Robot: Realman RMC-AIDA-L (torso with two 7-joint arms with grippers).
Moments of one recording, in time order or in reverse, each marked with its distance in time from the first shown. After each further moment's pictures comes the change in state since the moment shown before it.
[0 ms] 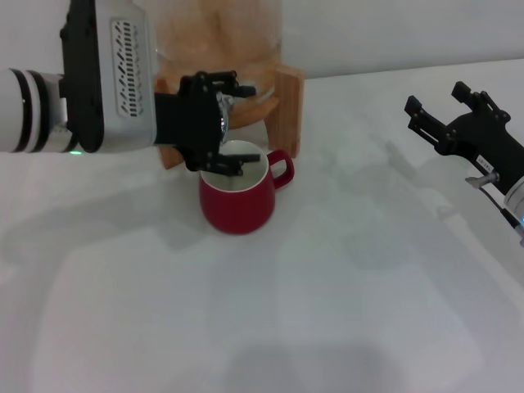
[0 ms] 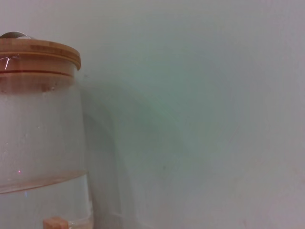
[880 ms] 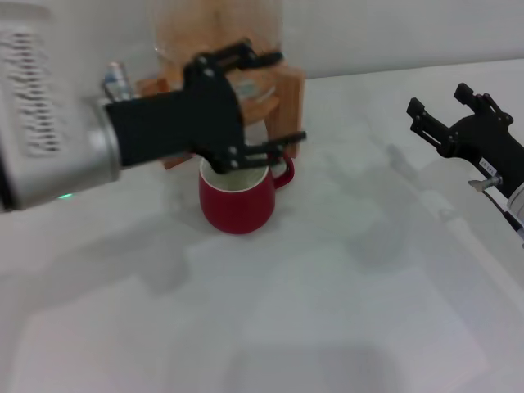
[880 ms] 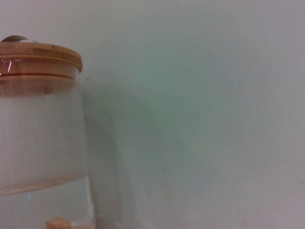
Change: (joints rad) left arm 0.339 -0.005 0.183 0.326 -0.420 -0.044 0.020; right arm -0.012 0.000 -0.001 0.000 -0.004 -0.021 0.004
